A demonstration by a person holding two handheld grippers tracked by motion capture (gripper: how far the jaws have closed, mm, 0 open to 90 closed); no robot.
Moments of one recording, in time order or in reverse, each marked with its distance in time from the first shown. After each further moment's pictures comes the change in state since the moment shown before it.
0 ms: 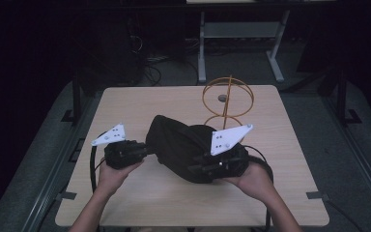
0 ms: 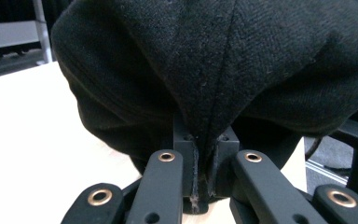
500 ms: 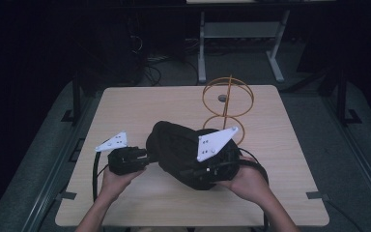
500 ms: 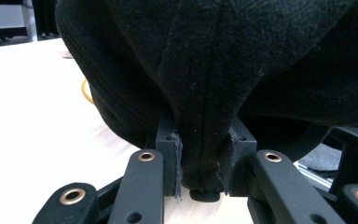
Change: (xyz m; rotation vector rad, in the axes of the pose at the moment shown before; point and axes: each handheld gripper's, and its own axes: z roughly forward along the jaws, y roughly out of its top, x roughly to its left) left arm 0.008 -0.031 0.008 -0.002 -0.047 -0.058; right arm 0.015 0.021 0.011 0.087 0.010 -0.051
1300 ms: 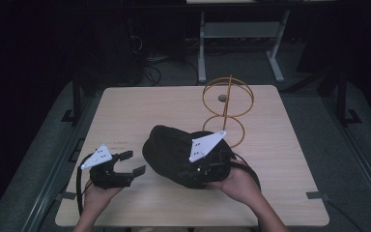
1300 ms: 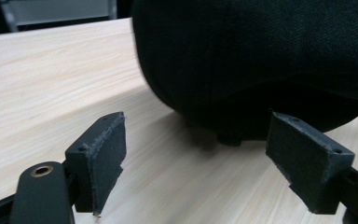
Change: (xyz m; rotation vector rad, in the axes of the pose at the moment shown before) left arm -0.008 -0.035 -0.040 0.047 0.282 -0.001; right arm -0.009 -0.015 0.031 0.051 -0.019 0.058
